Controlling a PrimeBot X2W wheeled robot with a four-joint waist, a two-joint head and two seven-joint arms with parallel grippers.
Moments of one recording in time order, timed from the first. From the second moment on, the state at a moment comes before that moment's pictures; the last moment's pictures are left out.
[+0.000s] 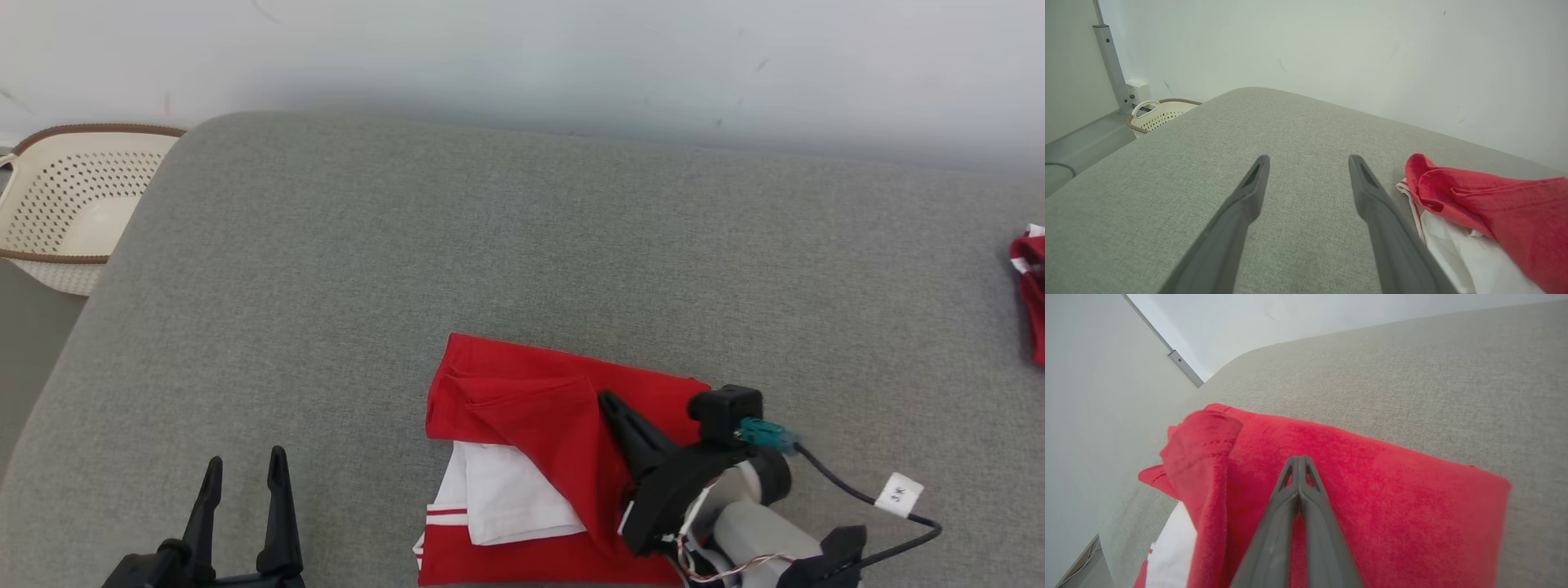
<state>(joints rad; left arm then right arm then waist) -0.09 0.05 0.00 0.09 -0.25 0.04 -0.26 -0.58 -0.17 0.90 0.71 0.79 0.13 -0.26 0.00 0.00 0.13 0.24</state>
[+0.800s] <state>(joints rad) -0.09 0.05 0.00 0.09 -0.26 0.05 -0.26 -0.55 -0.14 1.15 0.61 0.94 0.13 -0.26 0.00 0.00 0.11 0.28</state>
